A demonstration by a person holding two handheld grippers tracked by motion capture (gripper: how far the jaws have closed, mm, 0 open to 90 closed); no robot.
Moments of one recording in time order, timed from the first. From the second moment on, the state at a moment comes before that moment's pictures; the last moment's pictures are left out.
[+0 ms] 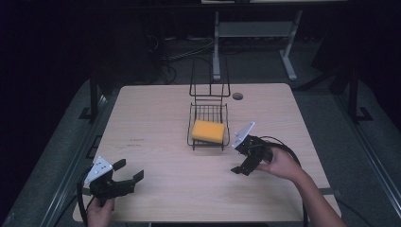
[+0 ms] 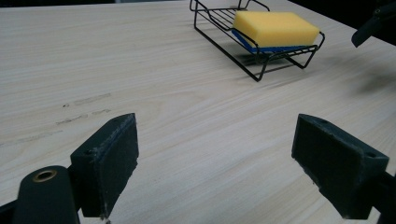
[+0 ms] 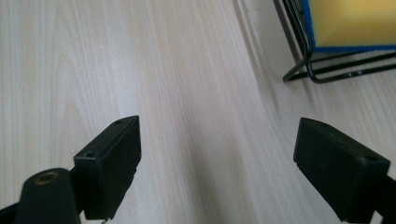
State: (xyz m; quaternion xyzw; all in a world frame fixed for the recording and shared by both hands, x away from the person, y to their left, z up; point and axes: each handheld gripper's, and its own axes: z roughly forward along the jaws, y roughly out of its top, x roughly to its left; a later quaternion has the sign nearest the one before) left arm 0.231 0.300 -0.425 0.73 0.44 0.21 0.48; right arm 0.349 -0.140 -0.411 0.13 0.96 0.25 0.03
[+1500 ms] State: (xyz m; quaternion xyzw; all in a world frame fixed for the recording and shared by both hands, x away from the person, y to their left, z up) left arm 0.229 0.298 -0.426 0.73 0.44 0.21 0.48; right arm 0.316 -0.202 -0.429 0.19 0.95 0.24 0.06
